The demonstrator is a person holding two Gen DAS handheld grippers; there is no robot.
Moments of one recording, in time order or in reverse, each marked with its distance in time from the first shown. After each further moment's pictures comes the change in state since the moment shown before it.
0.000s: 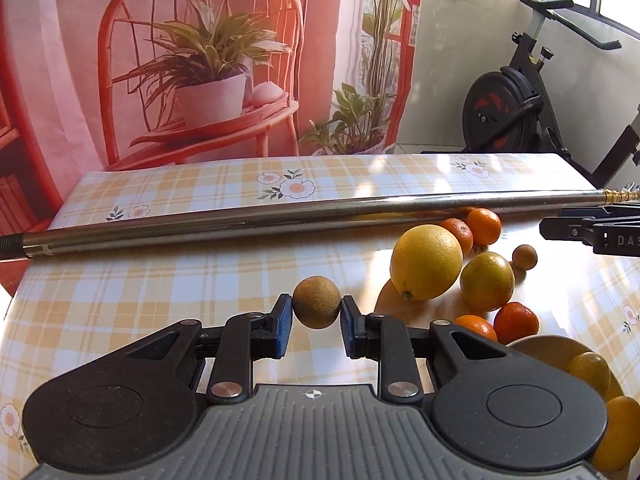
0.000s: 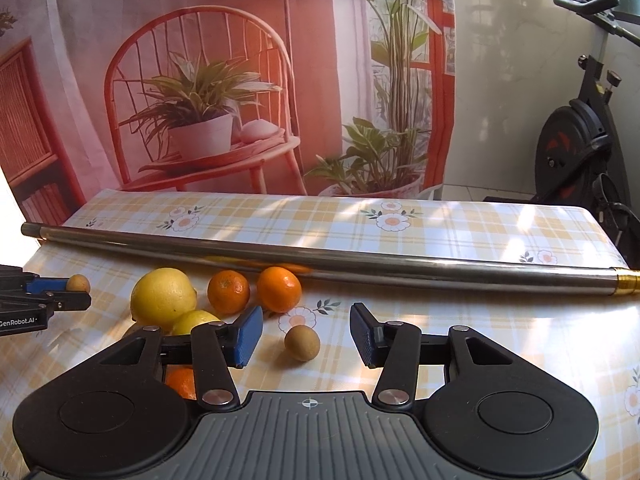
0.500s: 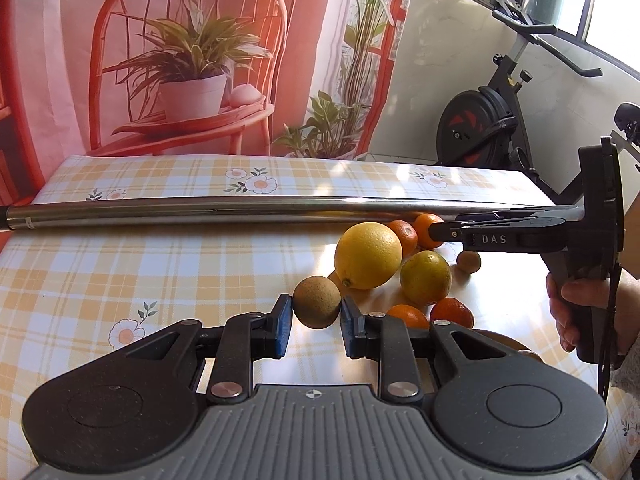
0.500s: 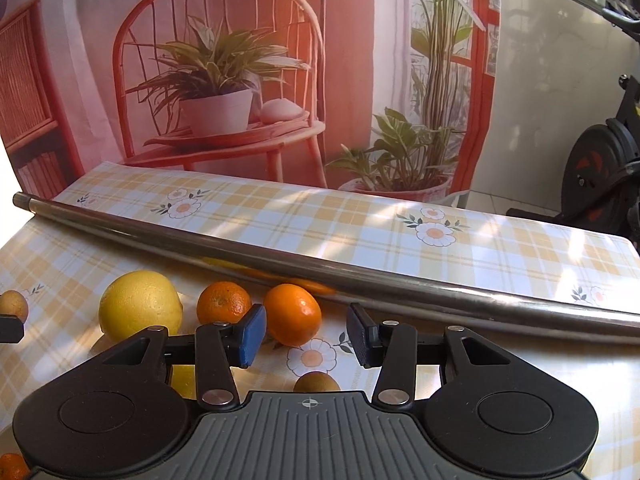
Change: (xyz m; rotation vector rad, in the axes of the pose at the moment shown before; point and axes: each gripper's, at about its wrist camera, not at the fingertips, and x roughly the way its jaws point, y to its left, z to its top) left arm -0.020 -0.015 -0.014 -0.051 -0.020 -0.102; right arm 0.068 0.013 0.014 -0.087 0.039 0.033
